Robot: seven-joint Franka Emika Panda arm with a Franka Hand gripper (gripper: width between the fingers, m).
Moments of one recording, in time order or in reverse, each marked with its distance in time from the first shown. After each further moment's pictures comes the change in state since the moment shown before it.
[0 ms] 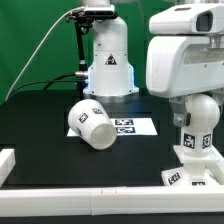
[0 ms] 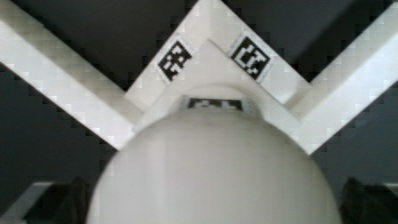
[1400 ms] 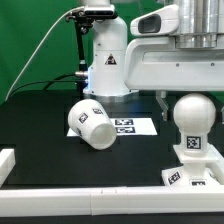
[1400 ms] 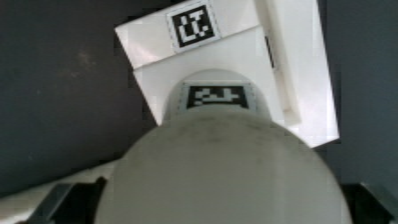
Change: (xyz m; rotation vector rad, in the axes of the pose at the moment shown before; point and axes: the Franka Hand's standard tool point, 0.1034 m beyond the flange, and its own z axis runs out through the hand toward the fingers) arm -0.002 0.005 0.001 0.031 0.017 1.303
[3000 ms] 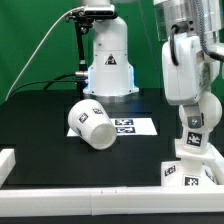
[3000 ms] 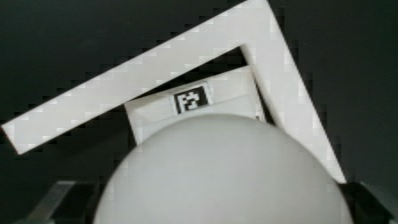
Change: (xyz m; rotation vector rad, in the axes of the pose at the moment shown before) arm -0.002 -0.006 -0.004 0.044 -0.169 1.424
